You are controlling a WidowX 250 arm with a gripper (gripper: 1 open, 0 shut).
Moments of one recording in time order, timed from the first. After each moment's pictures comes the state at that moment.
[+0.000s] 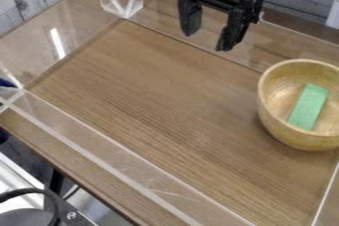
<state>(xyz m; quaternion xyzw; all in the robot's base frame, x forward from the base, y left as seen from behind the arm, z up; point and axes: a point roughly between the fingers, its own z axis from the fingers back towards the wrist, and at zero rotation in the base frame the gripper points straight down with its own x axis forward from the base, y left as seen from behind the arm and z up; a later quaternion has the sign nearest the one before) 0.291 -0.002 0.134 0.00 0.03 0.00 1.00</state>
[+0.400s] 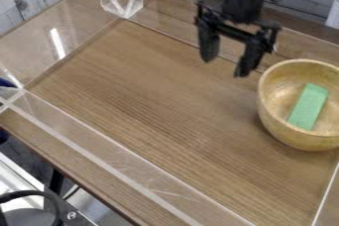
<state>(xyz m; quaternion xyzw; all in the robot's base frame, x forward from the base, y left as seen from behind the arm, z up) 0.306 -0.035 0.087 -0.02 0.06 -0.04 1.00</state>
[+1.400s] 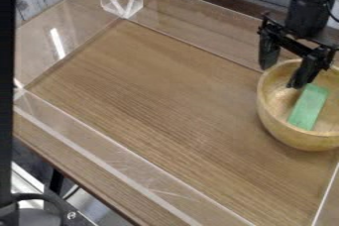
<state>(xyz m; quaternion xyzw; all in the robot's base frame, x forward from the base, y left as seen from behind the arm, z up) 0.349 -0.092 0.071 -0.02 0.04 -0.16 0.99</state>
